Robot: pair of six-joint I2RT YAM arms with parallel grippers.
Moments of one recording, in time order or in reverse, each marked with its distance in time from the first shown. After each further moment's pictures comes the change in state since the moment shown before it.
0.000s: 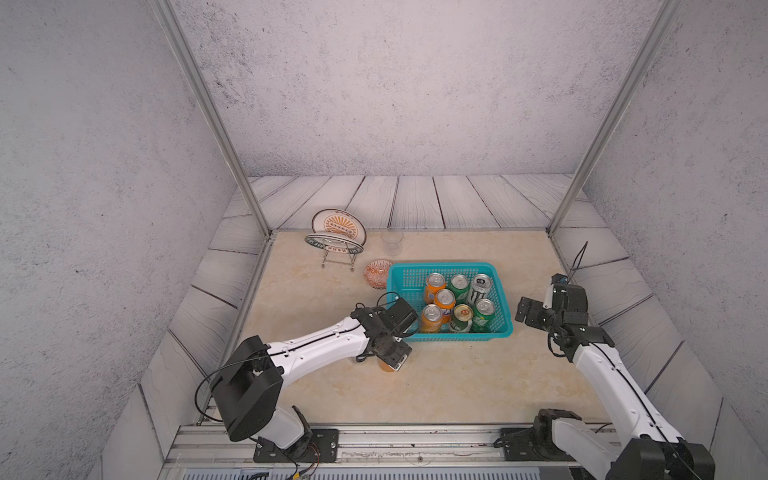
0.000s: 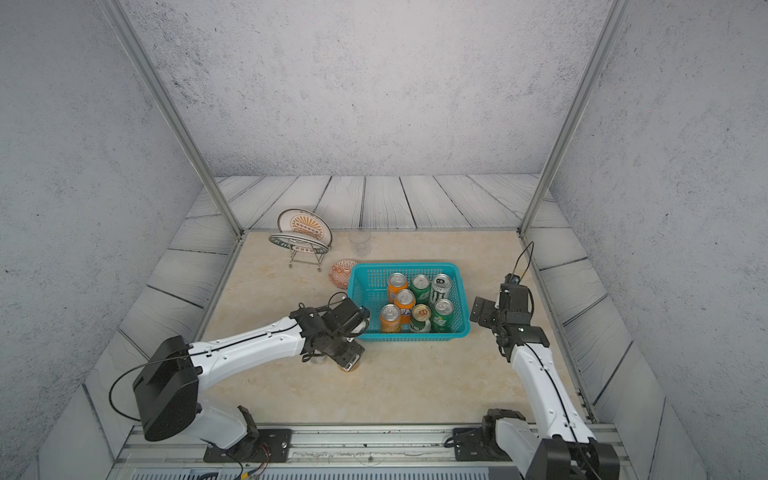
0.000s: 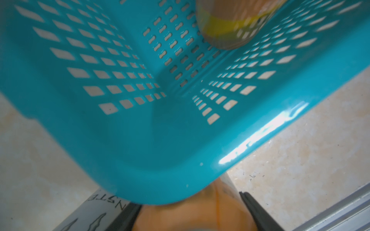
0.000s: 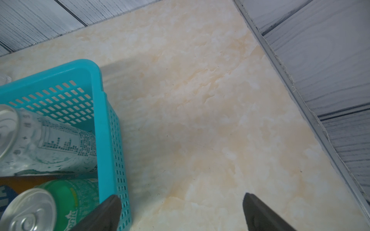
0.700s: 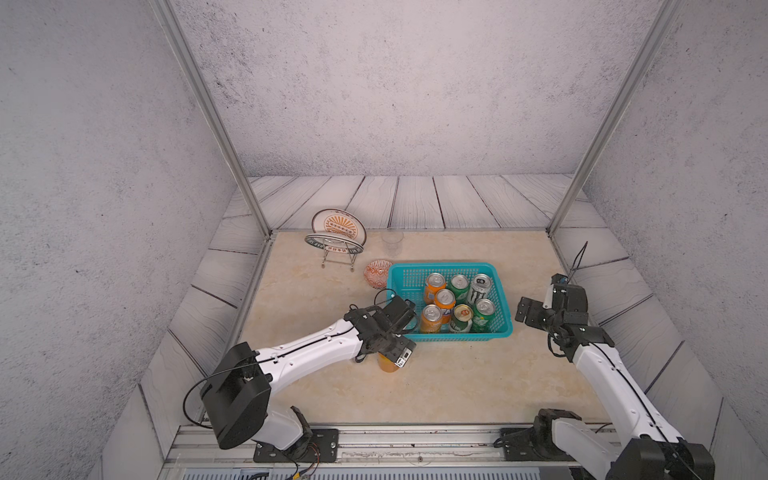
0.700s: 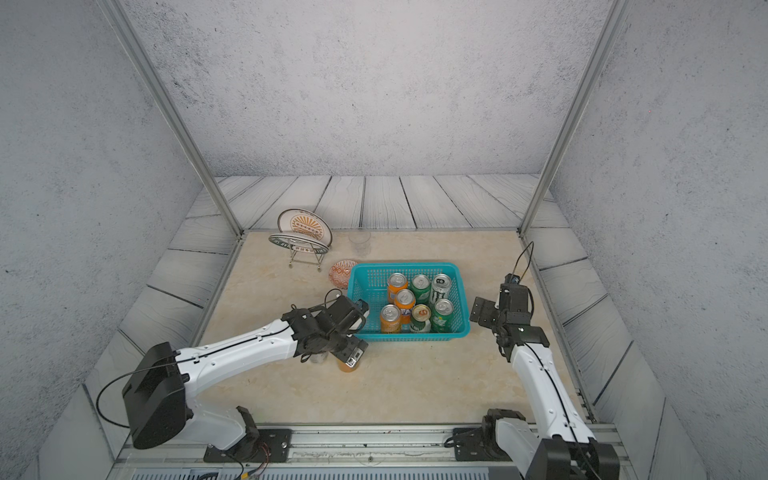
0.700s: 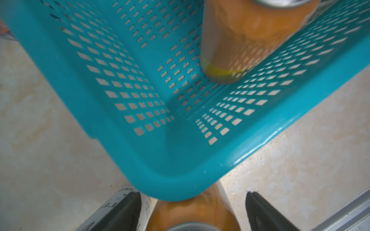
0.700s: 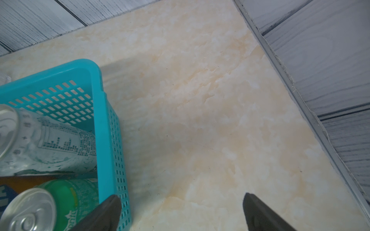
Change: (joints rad) left arm 0.000 -0.068 -0.017 0.072 -0.033 -0.010; right arm 0.000 0.000 0.000 -0.001 0.000 0.000
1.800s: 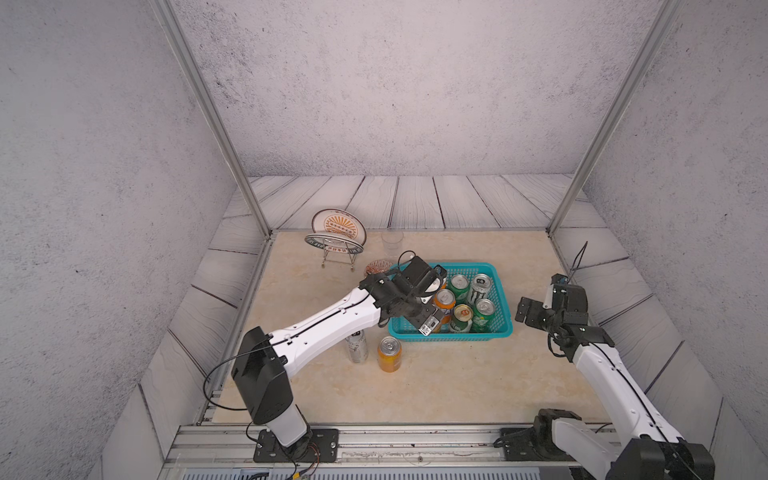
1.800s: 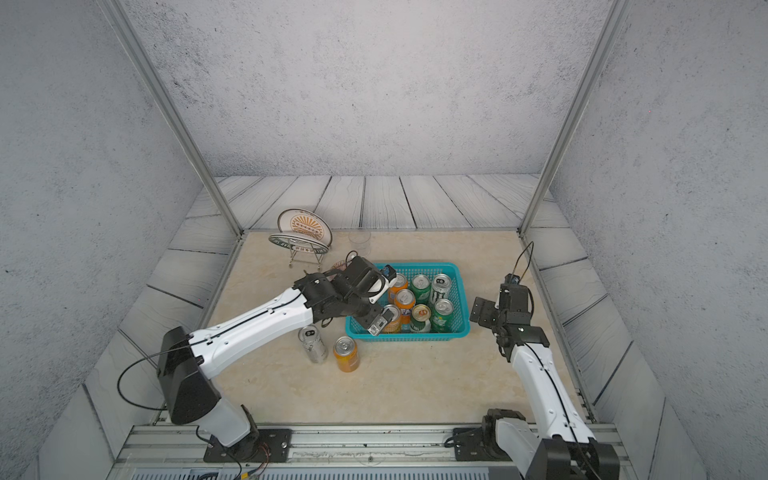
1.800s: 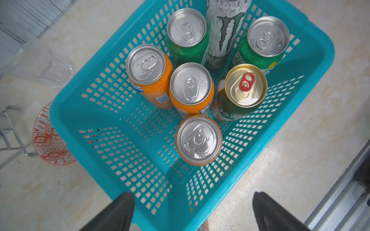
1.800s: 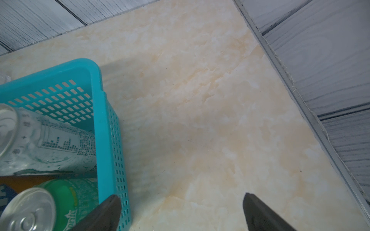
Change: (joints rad) left arm 0.007 0.243 0.510 -0.128 0.053 0.200; right arm 0.000 -0.001 0.000 -0.003 0.000 -0.003
